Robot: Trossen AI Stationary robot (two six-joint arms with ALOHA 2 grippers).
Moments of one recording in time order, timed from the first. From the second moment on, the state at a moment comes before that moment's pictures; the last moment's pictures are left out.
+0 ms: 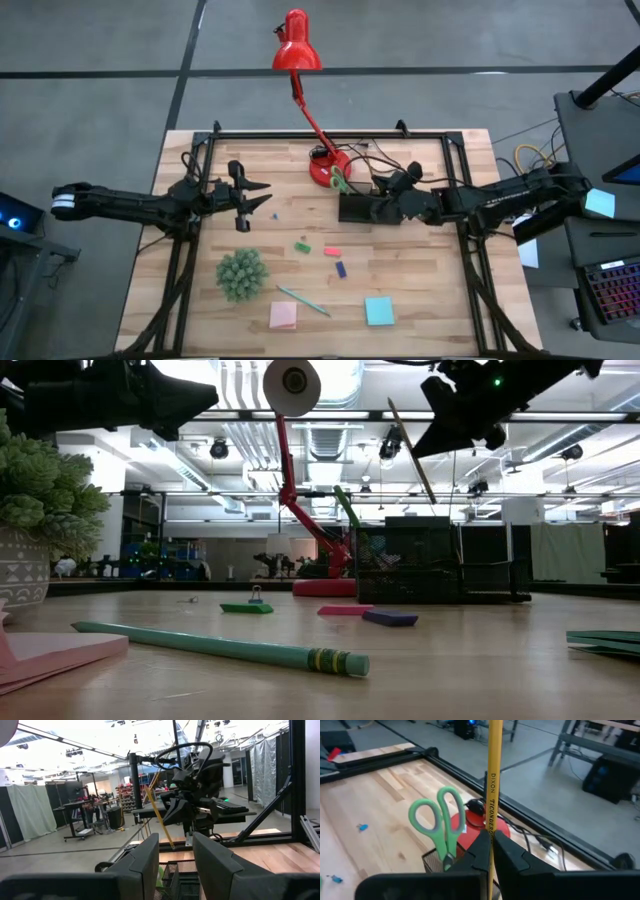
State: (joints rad) left arm 0.07 0.70 0.20 0.75 -0.08 0.17; right arm 0.12 1.16 0.71 -0.06 0.84 0.31
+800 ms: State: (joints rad) left arm 0.07 0.70 0.20 0.75 -0.08 0.17; right arm -0.04 1.16 0.43 0.54 0.54 0.07
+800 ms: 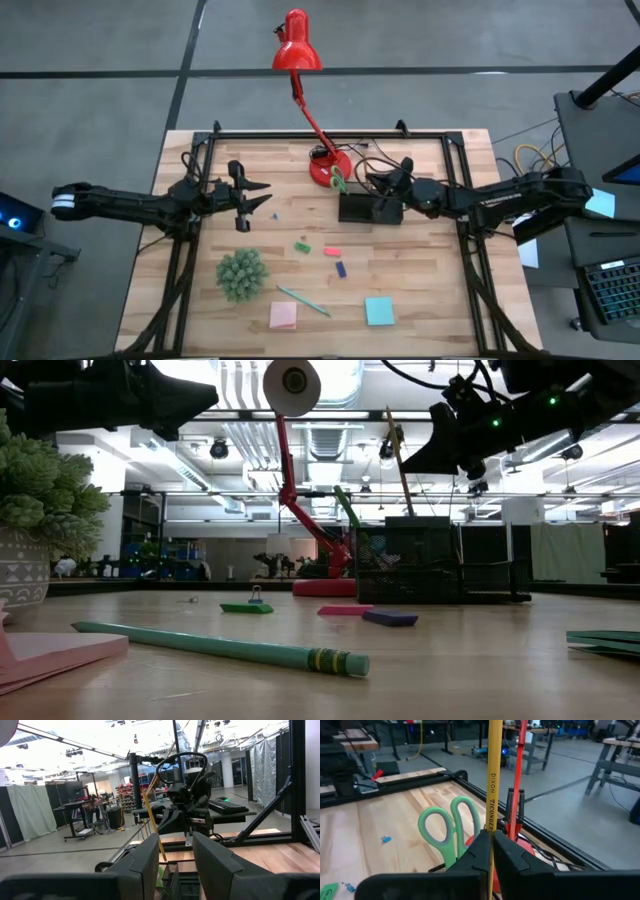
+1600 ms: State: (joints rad) left arm 0.07 0.70 0.20 0.75 -0.08 0.17; right arm -0.06 1.17 0.20 0.96 0.43 -0.02
